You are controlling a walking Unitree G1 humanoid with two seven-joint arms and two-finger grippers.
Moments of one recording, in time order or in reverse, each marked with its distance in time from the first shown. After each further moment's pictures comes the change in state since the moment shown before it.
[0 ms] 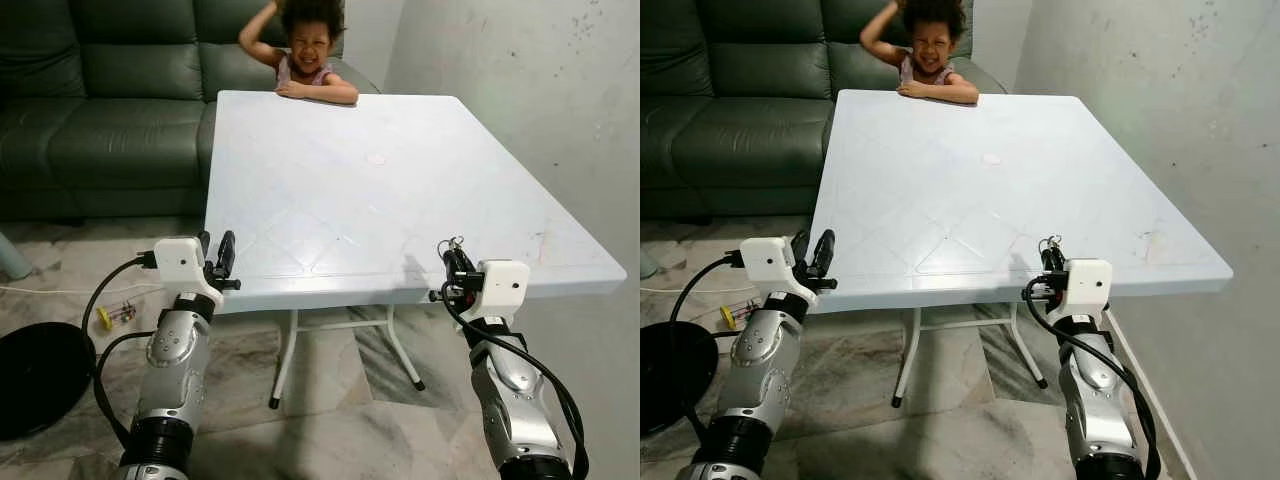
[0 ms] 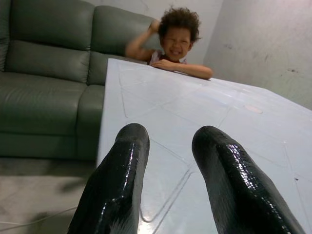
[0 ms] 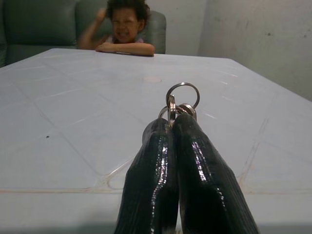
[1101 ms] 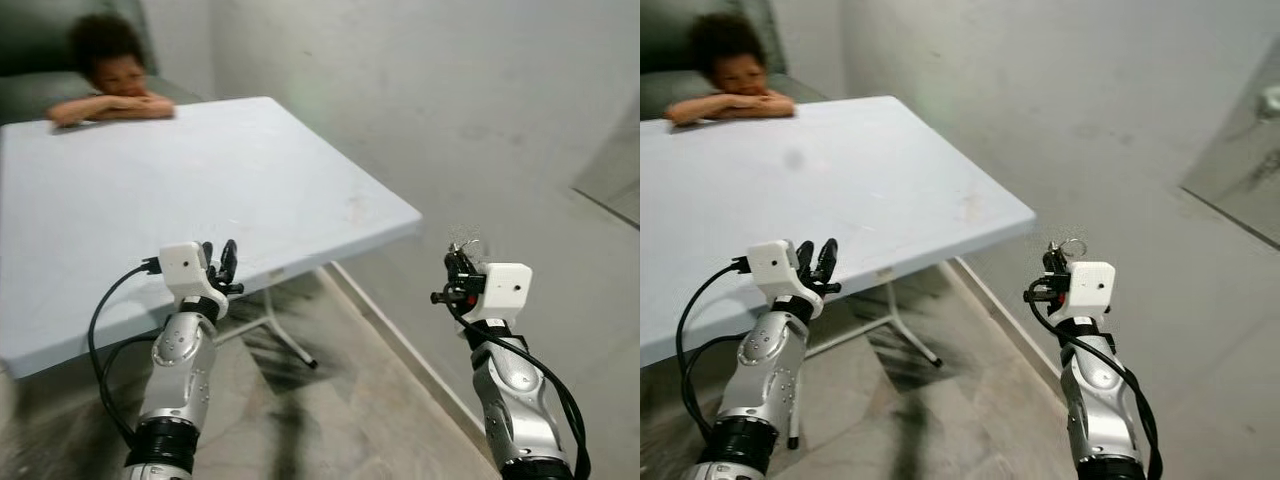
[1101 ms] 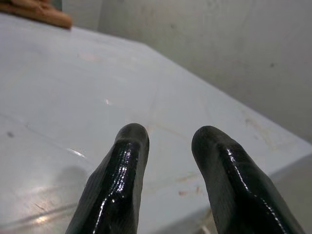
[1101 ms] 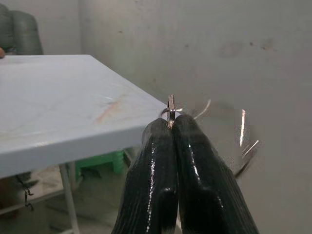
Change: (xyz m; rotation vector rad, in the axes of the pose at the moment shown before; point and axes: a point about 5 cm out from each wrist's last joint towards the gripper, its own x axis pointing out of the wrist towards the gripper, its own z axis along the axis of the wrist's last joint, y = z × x) left arm 0.001 0.004 -0.009 -0.071 0.103 0.087; right arm 0.000 0.000 -0.002 0.015 0.013 -0.002
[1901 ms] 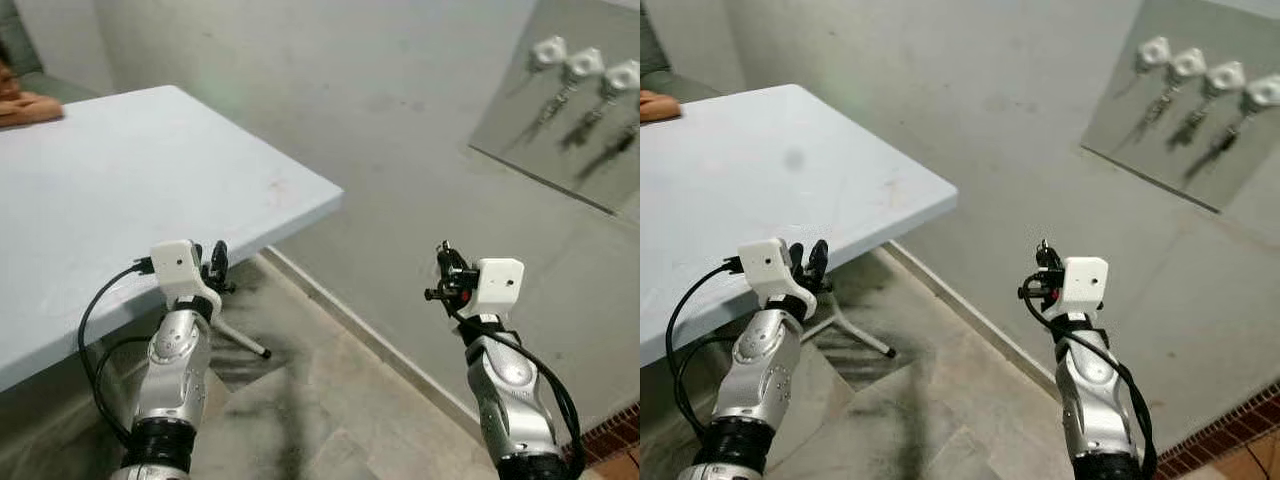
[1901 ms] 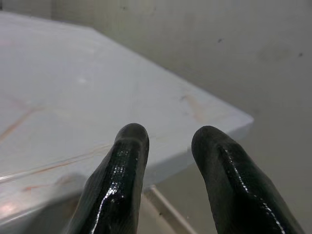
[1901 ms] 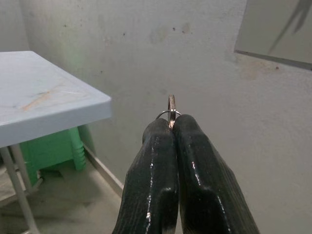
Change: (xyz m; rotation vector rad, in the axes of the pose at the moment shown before) left arm 0.001 -0.005 0.007 0.023 -0.006 0.025; right arm 0.002 0.000 0.001 0.006 0.020 0.000
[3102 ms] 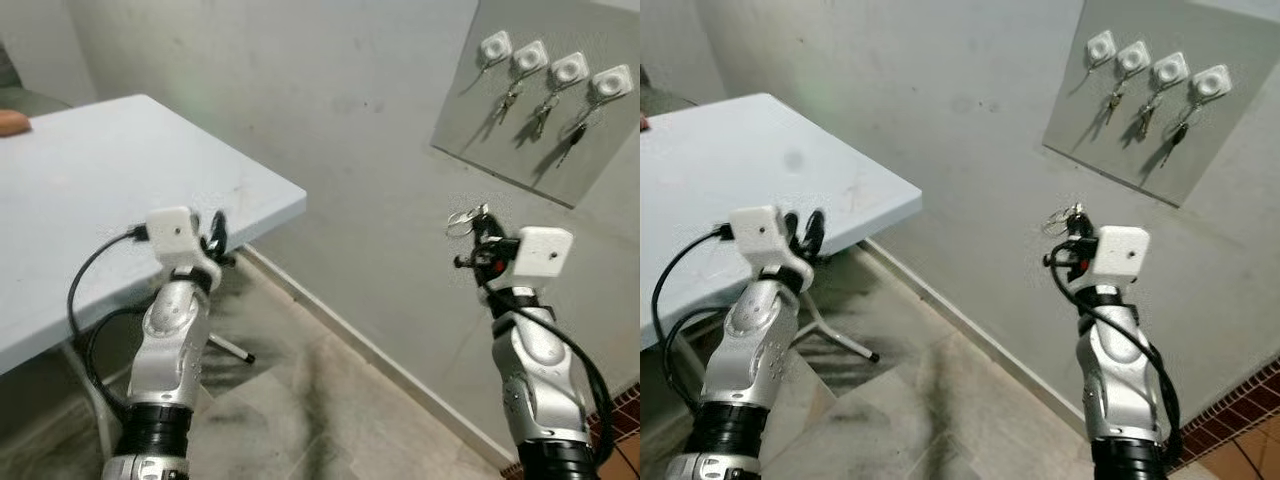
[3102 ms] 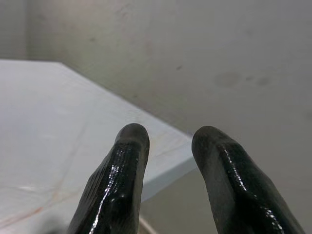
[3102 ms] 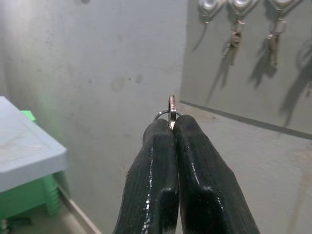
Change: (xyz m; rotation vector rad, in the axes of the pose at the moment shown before) left arm 0.010 -0.017 0.049 0.016 -0.079 -0.082; right arm 0.009 -0.013 0.052 0.000 -0.158 -0.061
